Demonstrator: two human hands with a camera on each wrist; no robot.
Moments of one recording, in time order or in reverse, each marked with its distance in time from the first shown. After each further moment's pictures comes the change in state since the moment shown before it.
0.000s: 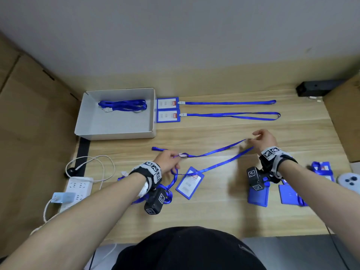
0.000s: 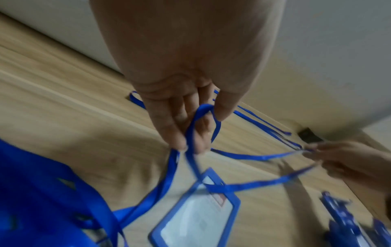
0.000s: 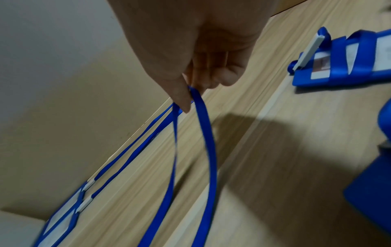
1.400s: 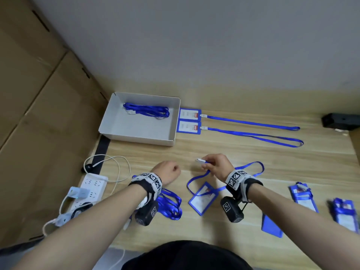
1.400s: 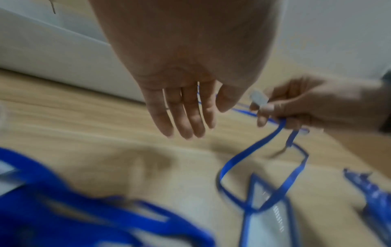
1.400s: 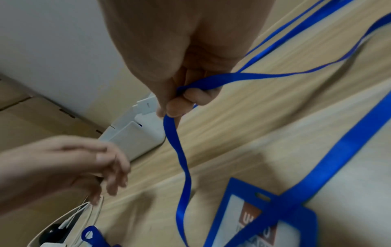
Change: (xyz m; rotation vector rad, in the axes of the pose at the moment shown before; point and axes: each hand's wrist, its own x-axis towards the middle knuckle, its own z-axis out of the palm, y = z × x) left_hand -0.017 -0.036 -0.055 0.505 0.125 0.146; right_hand -0.101 -0.122 0.122 0.013 -0.624 -0.529
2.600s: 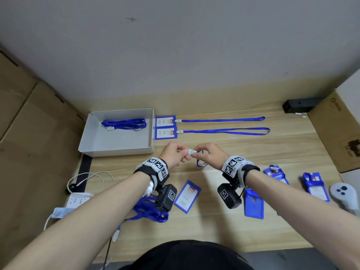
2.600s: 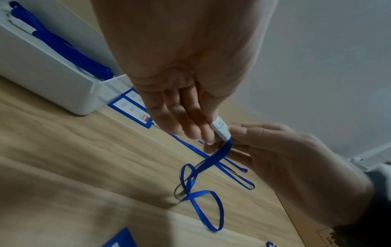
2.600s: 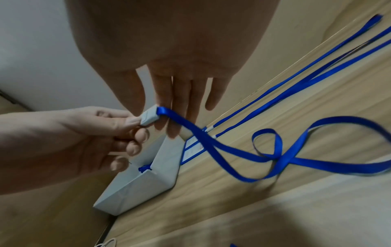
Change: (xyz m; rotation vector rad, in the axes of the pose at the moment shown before) left_hand 0.003 0.137 -0.027 -0.552 0.059 0.029; right_hand -0.052 -0.021 -0.073 -0.121 0.073 -0.100
